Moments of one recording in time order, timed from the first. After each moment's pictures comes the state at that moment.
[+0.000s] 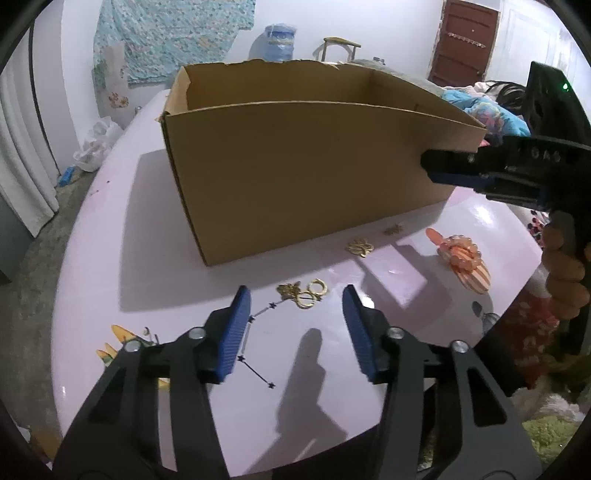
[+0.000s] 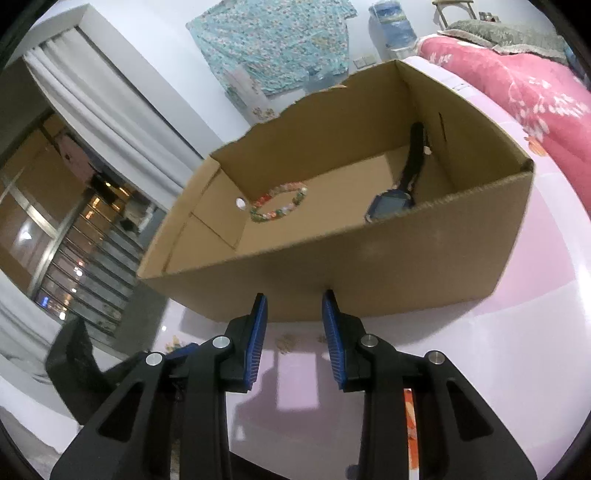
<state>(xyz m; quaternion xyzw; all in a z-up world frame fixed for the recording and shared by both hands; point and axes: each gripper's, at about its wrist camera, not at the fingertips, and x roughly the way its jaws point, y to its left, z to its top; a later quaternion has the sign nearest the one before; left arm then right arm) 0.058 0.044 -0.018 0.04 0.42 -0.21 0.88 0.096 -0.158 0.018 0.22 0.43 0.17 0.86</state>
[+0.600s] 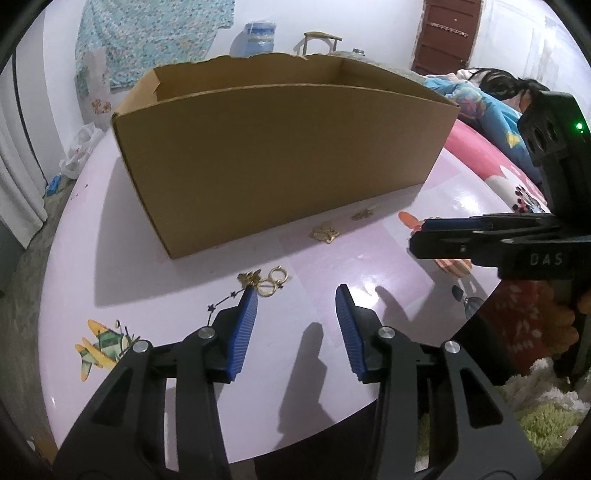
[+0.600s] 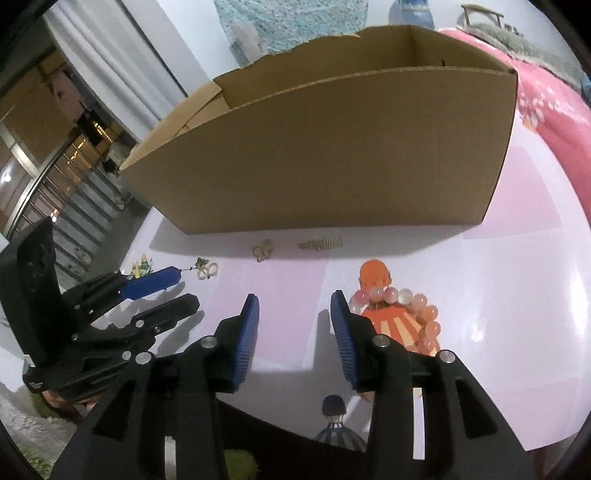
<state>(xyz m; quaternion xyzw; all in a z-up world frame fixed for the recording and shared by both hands) 0.046 0.018 -0.020 0.06 0.42 -0.24 0.88 0.055 -0.138 -0.006 0.12 0.48 0.17 0.85</state>
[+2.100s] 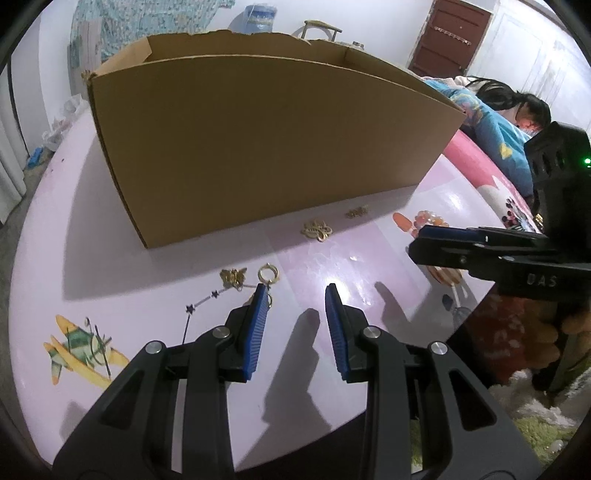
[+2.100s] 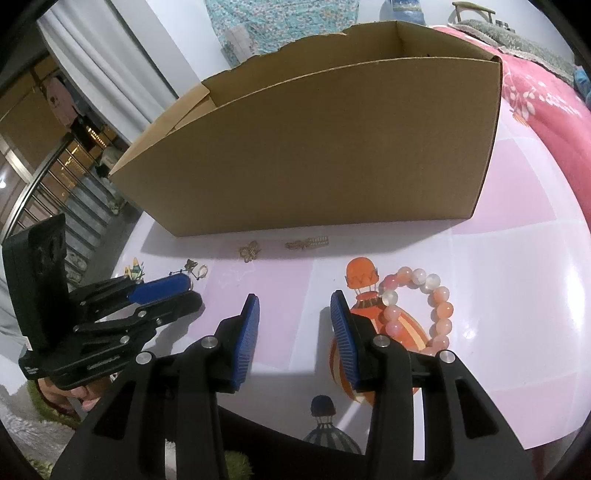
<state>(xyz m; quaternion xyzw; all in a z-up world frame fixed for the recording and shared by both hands) 0.060 0.025 -0.030 0.00 0.46 -0.26 0.85 0.059 -0.145 -0.011 0.12 0.48 0.15 0.85</state>
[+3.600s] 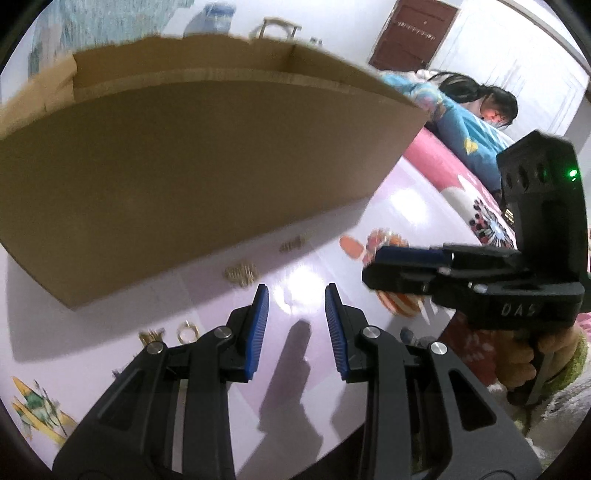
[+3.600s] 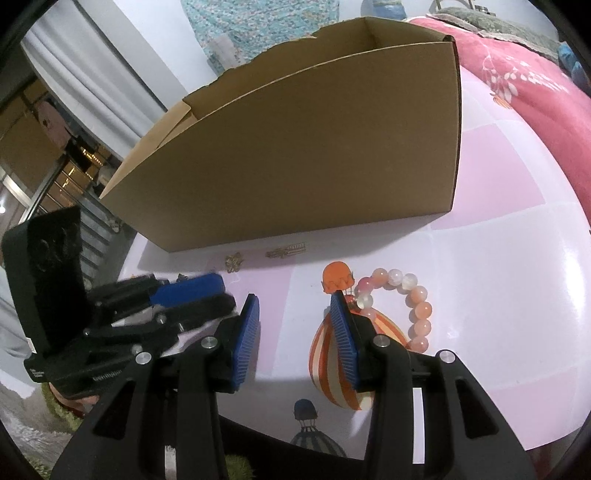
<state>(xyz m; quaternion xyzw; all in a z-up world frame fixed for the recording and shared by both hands) 0.084 -0.018 -0.027 0.00 0.44 -0.34 0.83 0.056 -0.164 -0.015 0.16 0.48 0.14 0.85</state>
